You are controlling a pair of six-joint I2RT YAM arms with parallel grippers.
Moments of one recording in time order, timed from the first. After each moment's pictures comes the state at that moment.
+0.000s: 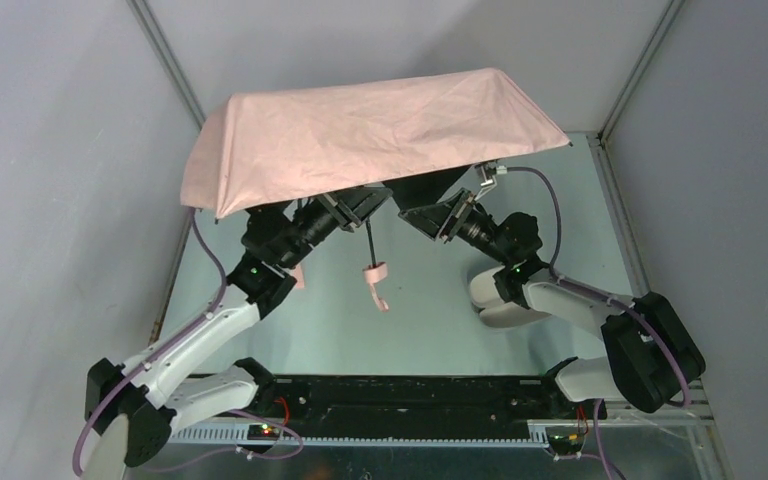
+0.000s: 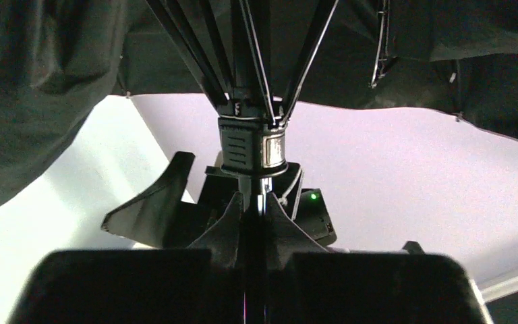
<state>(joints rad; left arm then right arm) -0.63 1.00 0.81 0.42 0.19 -1.00 0.56 1.36 0.63 1.00 -0.47 1.10</state>
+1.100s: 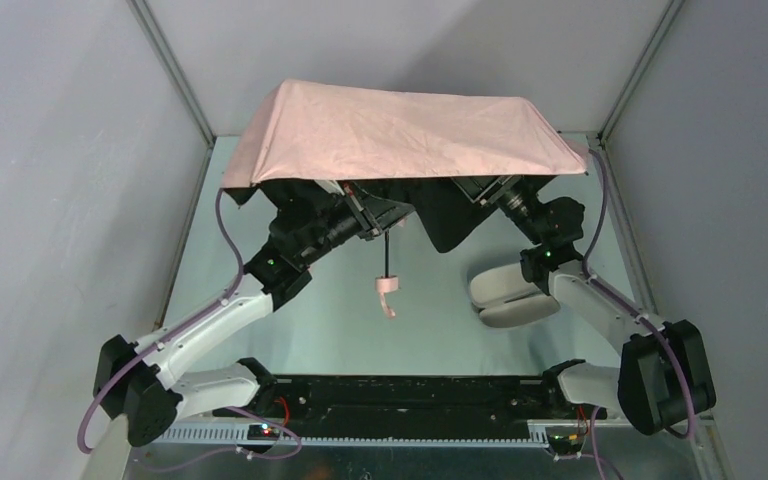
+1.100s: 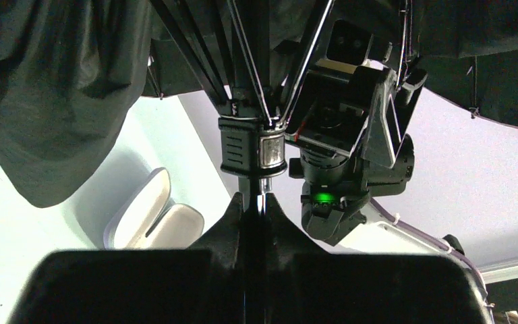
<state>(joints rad) -0.70 1.12 0.87 0.32 0.22 -1.01 0.35 1.24 0.73 0.98 -0.44 1.16</state>
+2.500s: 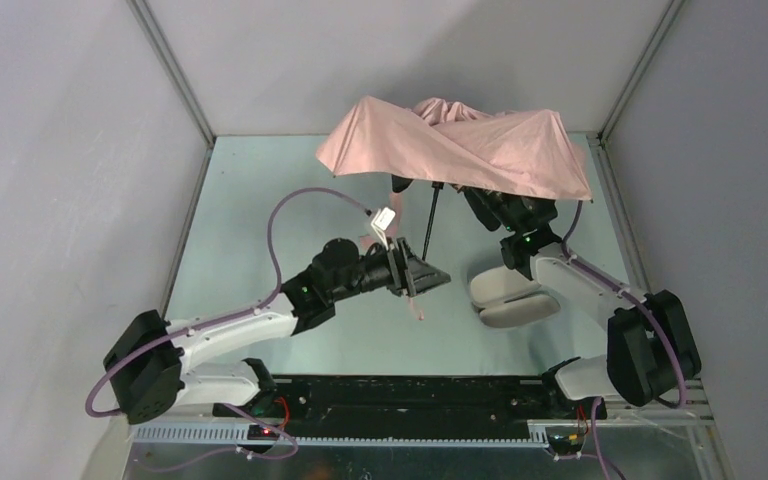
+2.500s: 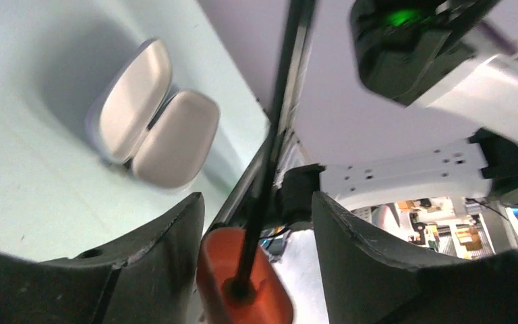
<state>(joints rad) -0.93 1.20 0.72 0.40 0.26 -0.92 0.45 1.37 0.86 0.92 -0.31 1.16</state>
